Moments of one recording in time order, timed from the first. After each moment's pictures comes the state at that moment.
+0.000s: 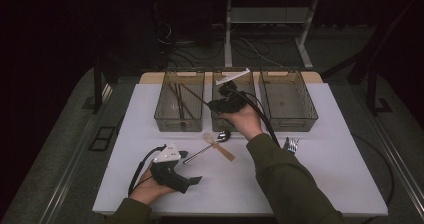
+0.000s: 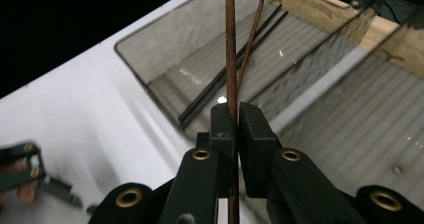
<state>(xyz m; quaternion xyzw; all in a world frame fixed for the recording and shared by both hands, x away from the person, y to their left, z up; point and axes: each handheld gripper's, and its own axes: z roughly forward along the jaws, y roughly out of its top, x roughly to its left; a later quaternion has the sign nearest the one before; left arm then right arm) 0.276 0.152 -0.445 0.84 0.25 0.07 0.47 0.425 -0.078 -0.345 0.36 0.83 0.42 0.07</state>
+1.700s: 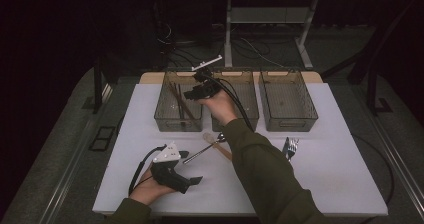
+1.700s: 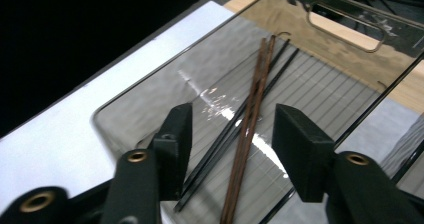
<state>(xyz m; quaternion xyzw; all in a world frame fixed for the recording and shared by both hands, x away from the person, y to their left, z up) 0.277 0.152 -0.444 0.84 0.25 0.07 0.48 0.475 -0.014 -0.344 0.37 0.83 0.42 0.07</state>
